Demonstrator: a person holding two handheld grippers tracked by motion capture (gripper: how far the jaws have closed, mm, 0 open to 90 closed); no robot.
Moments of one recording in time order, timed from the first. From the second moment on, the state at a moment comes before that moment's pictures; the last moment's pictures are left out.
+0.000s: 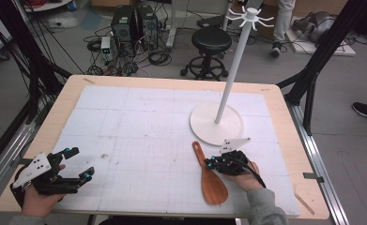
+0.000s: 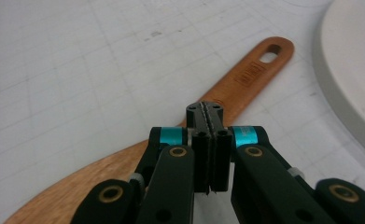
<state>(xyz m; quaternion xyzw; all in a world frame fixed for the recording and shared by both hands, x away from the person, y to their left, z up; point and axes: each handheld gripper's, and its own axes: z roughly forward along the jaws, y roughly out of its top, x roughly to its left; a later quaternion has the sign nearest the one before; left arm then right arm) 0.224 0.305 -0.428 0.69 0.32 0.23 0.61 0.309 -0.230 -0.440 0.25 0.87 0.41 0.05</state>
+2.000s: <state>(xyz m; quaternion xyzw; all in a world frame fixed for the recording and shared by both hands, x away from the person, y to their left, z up) 0.214 0.314 -0.429 0.69 0.33 0.24 0.60 0.298 -0.119 -0.439 0.10 0.92 0.37 -0.01</state>
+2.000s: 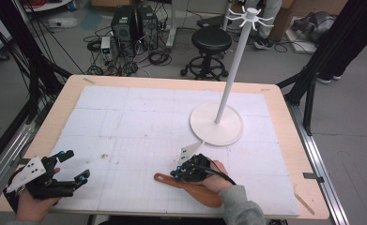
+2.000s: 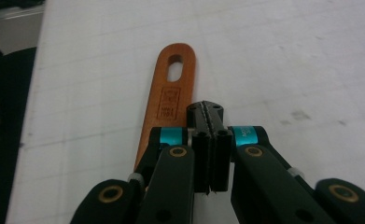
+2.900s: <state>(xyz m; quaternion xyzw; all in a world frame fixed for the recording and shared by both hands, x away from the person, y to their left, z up) 0.217 0.312 -0.428 0.69 0.33 0.24 0.60 0.266 -0.120 -0.402 0.11 0.91 0.40 0.01</state>
